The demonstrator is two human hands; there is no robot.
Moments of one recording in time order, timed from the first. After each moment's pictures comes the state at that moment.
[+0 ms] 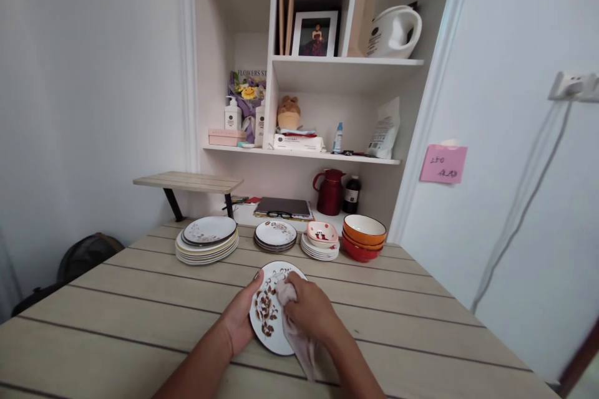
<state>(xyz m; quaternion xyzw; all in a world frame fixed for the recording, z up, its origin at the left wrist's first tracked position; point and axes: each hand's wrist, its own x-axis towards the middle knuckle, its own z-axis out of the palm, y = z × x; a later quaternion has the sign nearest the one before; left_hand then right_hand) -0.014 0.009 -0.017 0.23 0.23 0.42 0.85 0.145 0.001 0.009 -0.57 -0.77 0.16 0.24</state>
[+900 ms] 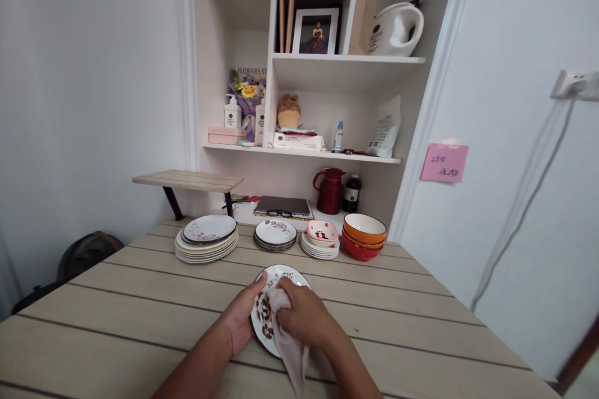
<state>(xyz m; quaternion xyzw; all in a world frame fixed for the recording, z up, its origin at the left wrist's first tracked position) -0.011 0.005 -0.009 0.25 0.32 0.43 0.81 0.138 -0.008 0.013 -0.51 -0.81 0.21 0.23</state>
